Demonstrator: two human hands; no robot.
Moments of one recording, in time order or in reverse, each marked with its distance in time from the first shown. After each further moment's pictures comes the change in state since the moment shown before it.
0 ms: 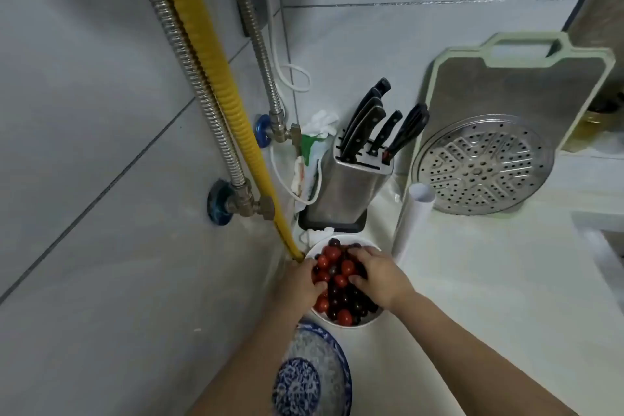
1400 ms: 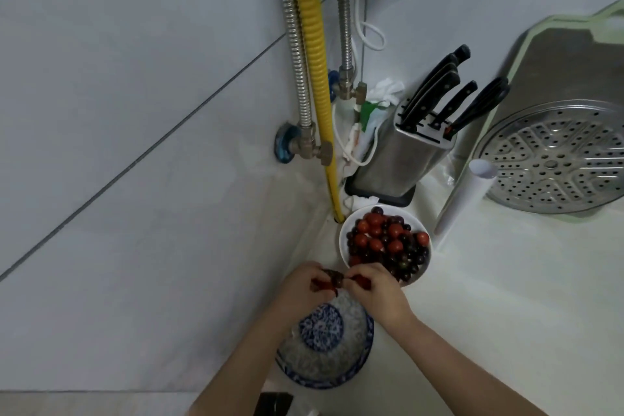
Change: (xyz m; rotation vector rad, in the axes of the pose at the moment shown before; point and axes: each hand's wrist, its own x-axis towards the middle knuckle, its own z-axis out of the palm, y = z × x) left_hand -0.110 -0.038 -0.003 -0.406 0.033 -0.023; right_hand -0.061 -0.041 0.070 0.414 0.026 -0.087
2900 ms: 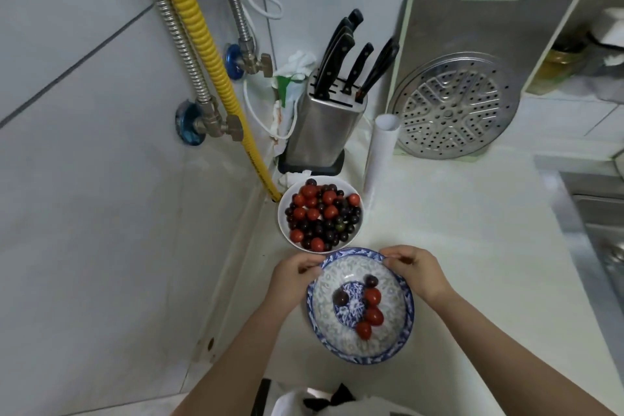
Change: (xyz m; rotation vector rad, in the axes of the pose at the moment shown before) left_hand 0.014 -0.004 0.086 -0.200 -0.016 0.036; right_hand -0.072 0.100 -0.090 0.301 0.232 0.314
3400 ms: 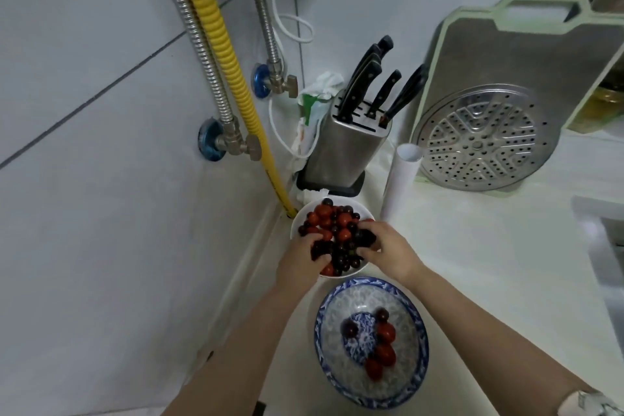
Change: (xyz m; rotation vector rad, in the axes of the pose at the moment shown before) left_hand 0.045 0.040 -0.009 0.350 0.132 0.033; right_hand 0.067 -0.072 0.023 -0.423 -0.212 -0.322
